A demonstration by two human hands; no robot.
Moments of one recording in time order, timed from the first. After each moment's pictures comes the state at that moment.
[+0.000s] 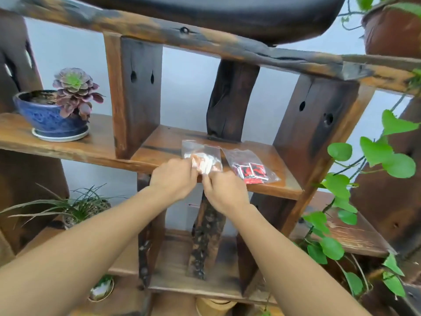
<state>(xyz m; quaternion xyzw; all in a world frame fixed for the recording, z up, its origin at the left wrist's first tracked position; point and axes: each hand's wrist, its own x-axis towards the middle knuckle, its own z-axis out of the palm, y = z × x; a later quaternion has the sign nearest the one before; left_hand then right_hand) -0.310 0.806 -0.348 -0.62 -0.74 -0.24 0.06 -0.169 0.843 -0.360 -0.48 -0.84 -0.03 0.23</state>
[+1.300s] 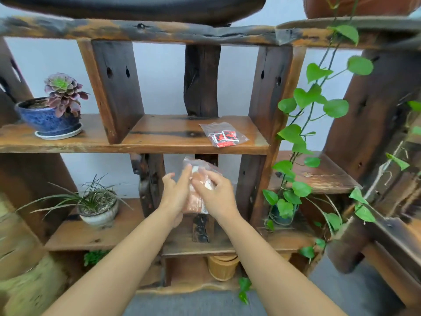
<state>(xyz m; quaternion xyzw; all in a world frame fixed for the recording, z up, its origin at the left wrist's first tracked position) -0.209 0.691 -0.399 -0.31 -0.60 -0.57 -0.46 -0.099 0.715 -0.411 -0.45 -0.64 0.42 0.46</state>
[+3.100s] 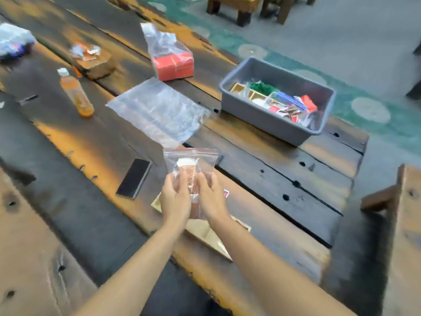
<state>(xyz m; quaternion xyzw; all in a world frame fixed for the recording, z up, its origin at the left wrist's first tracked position) 0.058 -0.097 -0.586 -0.78 0.01 0.13 -0.61 0.016 -0.167 -0.582 -0.63 0.39 -0.12 0.65</state>
